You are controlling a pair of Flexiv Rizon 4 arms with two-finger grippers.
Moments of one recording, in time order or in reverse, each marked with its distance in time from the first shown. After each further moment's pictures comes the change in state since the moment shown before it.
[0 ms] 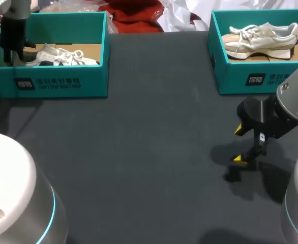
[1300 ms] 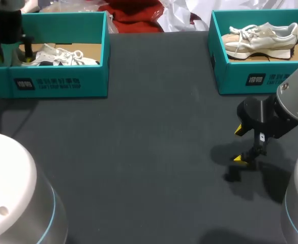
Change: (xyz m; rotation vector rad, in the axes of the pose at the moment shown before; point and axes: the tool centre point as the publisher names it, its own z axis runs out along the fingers) left arm -0.005 -0.004 -0.029 -0.041 -0.107 0.056; right arm 0.000 0.000 0.000 0.000 0.000 0.000
